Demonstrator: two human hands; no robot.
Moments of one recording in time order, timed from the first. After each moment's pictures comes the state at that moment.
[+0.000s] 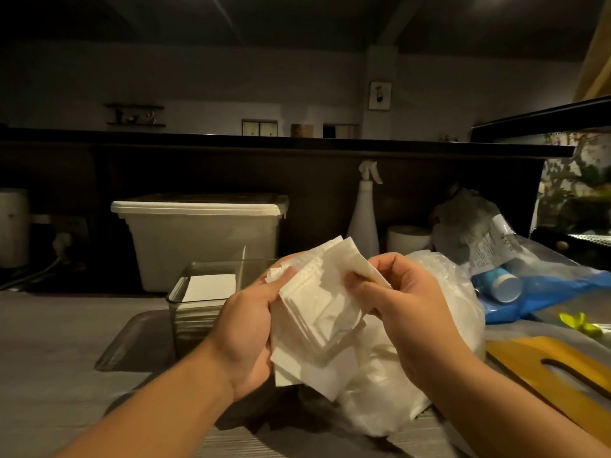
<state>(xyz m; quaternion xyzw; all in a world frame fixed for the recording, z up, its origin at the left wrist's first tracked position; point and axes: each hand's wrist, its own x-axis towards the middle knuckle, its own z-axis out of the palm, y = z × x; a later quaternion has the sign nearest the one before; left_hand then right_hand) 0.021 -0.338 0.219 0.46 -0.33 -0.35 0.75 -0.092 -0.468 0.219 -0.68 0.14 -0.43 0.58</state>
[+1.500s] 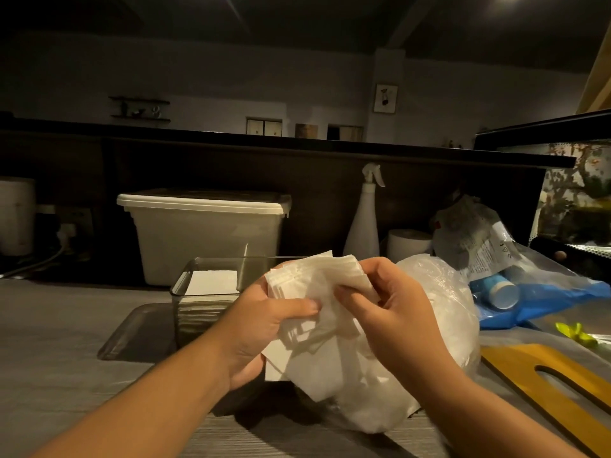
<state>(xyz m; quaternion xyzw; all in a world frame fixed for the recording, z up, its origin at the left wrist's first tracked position) 0.024 -0.336 0.219 0.54 -0.35 -0.31 0.70 -0.091 -0.468 0.207 -0.79 0.11 -0.45 0.41</state>
